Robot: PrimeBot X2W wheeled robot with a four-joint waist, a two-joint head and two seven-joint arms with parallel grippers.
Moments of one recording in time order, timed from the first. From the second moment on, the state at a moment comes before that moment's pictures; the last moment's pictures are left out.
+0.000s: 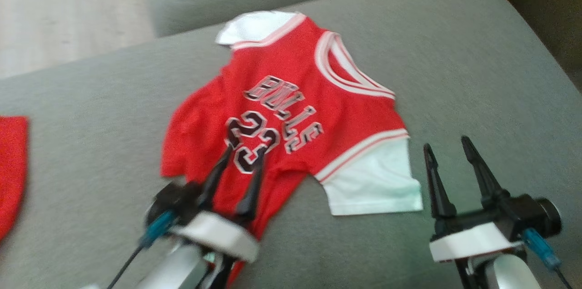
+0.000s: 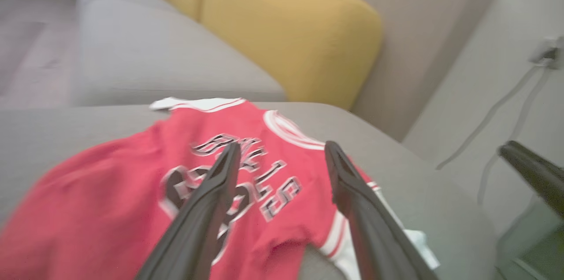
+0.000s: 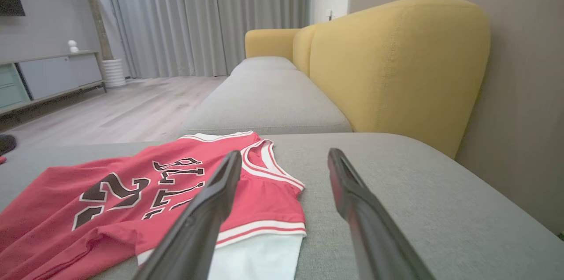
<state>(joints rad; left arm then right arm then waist) -0.34 0.25 -0.82 0.25 -0.77 0.09 -0.24 0.01 -0.05 0.10 0.10 0.04 0.12 -0.25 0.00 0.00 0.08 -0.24</state>
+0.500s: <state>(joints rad) 0.09 0.30 -0.42 0.14 -0.56 0.11 -0.25 0.05 -0.05 0.01 0.20 0.01 0.12 -0.25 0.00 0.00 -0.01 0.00</state>
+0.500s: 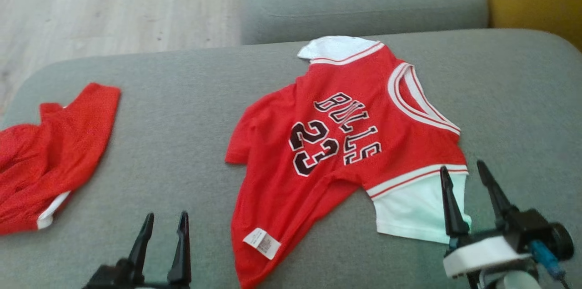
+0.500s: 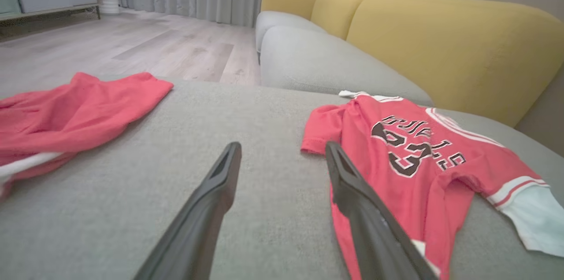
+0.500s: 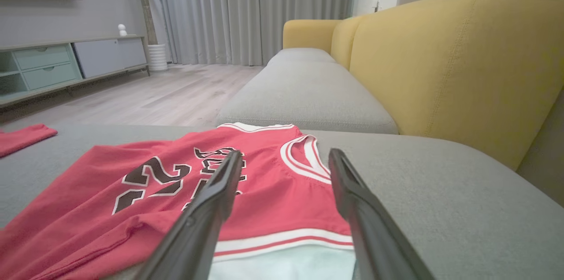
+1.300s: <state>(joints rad) 0.19 0.09 -0.12 0.22 -0.24 -0.11 -0.25 0.10 -0.04 0.02 0.29 0.03 0.12 -0.25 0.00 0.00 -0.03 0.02</state>
